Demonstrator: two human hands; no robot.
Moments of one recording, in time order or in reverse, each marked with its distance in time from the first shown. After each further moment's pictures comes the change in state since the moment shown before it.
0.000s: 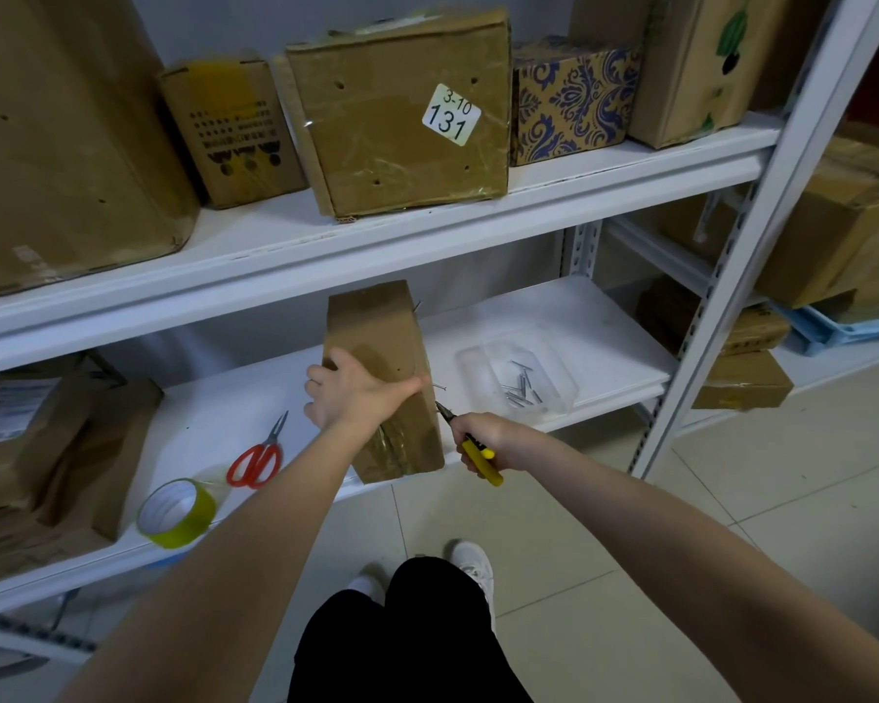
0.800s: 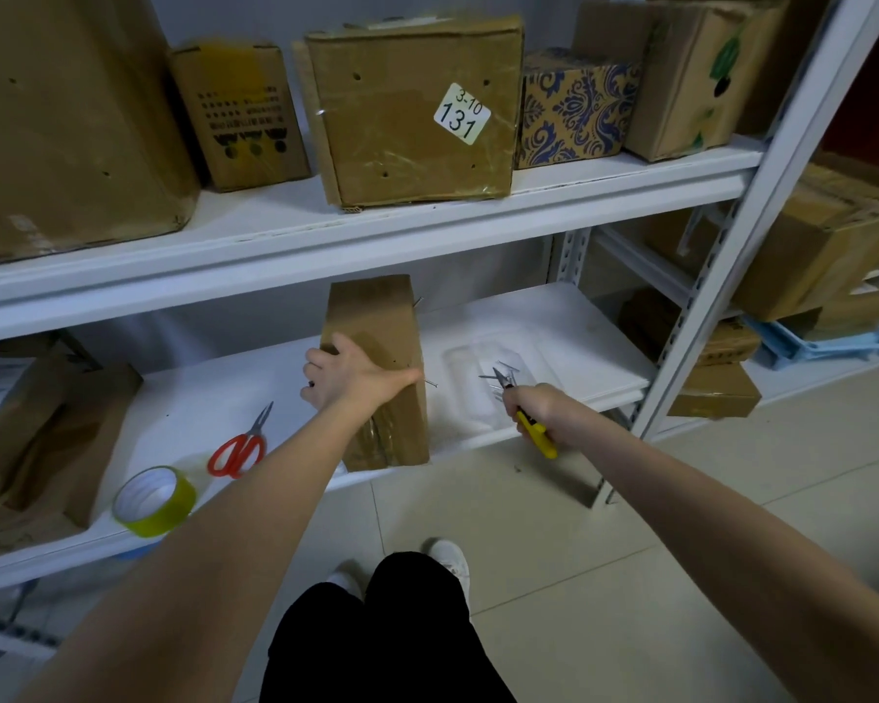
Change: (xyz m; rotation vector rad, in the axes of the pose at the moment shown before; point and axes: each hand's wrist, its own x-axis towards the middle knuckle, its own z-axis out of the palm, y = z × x) left_hand 0.003 0.005 -0.002 0.012 -0.075 0.010; right_hand -0.032 -0.005 -0.060 -0.120 0.354 -0.070
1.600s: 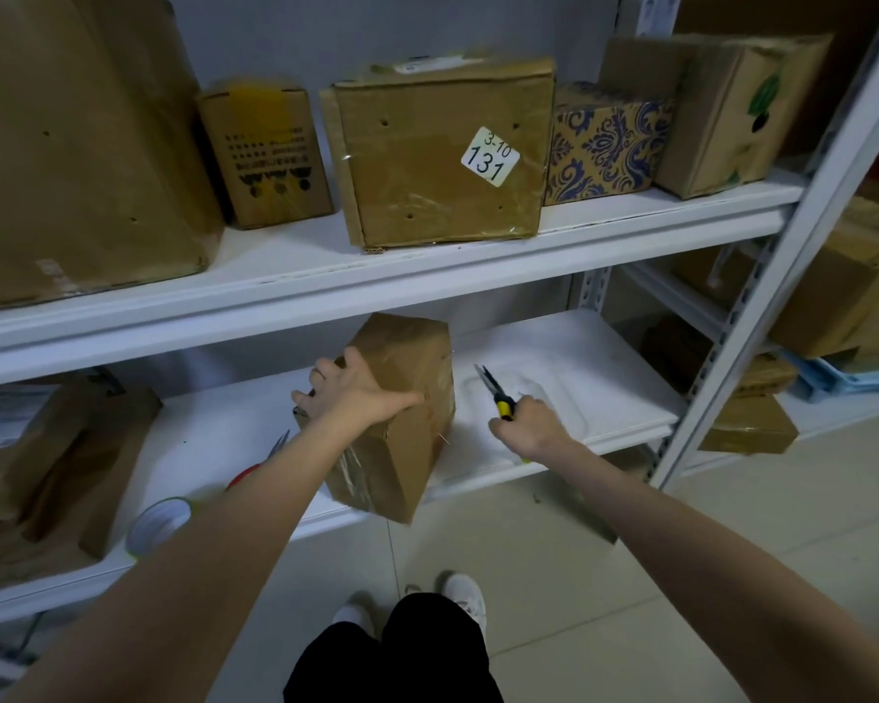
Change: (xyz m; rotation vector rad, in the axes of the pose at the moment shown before) left_hand 0.034 -0.007 -0.023 0.156 -0.070 0.099; right_hand 0.036 -0.022 0.027 -0.522 0.175 -0.275
